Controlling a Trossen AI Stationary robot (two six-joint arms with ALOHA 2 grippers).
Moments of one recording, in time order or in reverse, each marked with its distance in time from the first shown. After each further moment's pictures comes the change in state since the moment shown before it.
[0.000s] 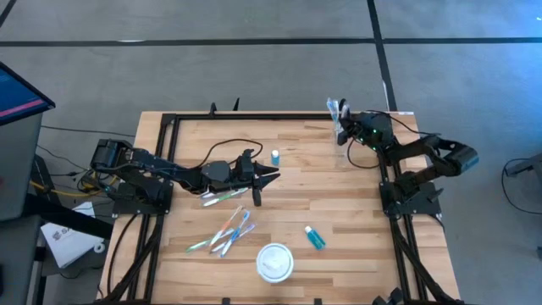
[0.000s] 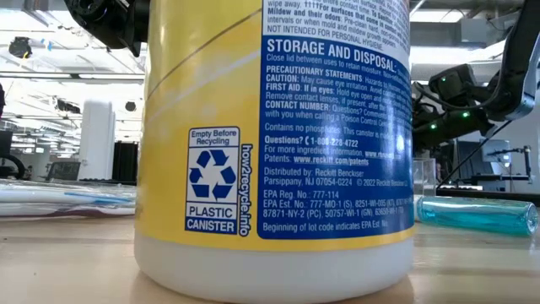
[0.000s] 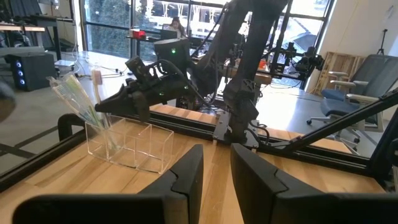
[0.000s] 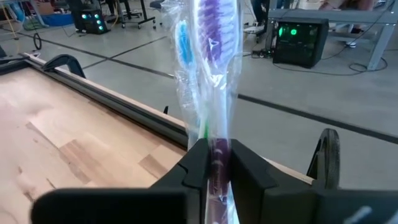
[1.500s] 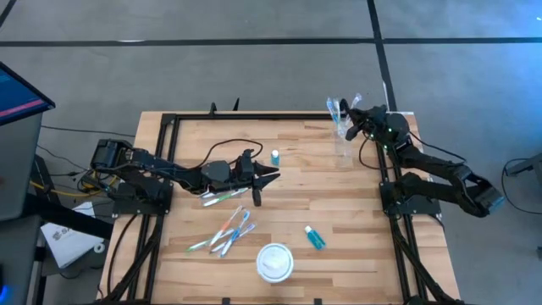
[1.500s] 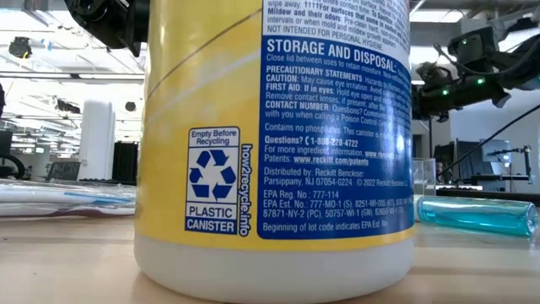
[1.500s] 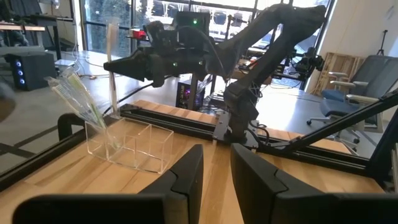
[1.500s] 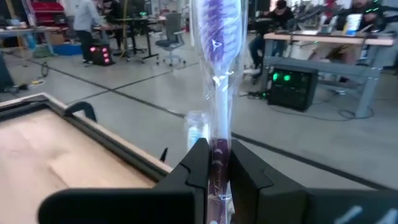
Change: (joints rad) left arm 0.000 0.000 0.000 0.001 0.000 -0.003; right arm -0.004 -0.457 0.034 -0.327 0.008 -0.051
